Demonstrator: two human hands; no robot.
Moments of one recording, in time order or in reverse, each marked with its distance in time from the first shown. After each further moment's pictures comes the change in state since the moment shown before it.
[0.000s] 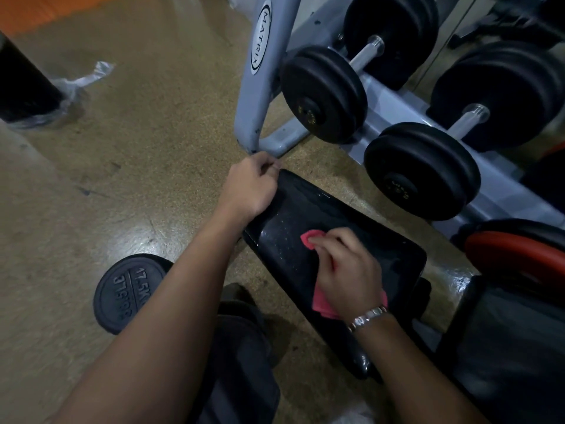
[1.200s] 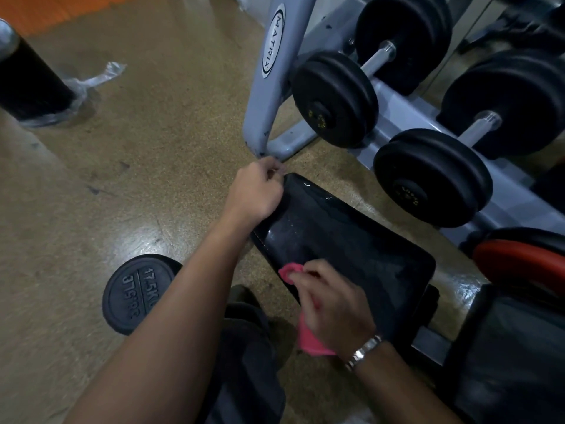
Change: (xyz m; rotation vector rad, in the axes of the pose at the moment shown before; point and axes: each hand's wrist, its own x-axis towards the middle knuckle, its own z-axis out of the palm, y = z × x) left_hand -0.001 -0.008 -0.004 0.007 0.017 -0.028; right_hand -0.031 -0.027 0.004 0.043 -0.187 -0.238
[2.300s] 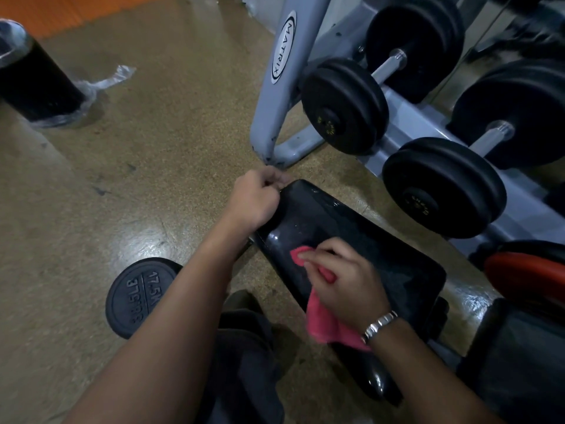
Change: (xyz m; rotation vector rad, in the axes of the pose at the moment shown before) left_hand 0.011 -0.024 -0.004 -0.185 -0.083 -0.046; right_hand 0.043 0.018 -0.007 0.143 -0.011 0.102
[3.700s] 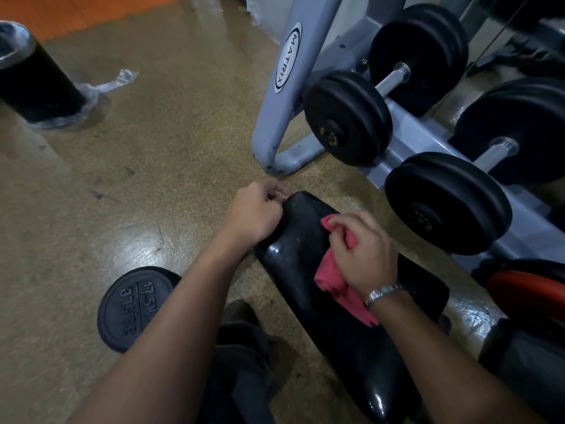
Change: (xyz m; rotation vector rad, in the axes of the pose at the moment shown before) left_hand 0.000 -0.002 -0.002 0.144 -0.007 0.008; right_hand 0.057 0.022 -0.010 -0.113 0.211 0.146
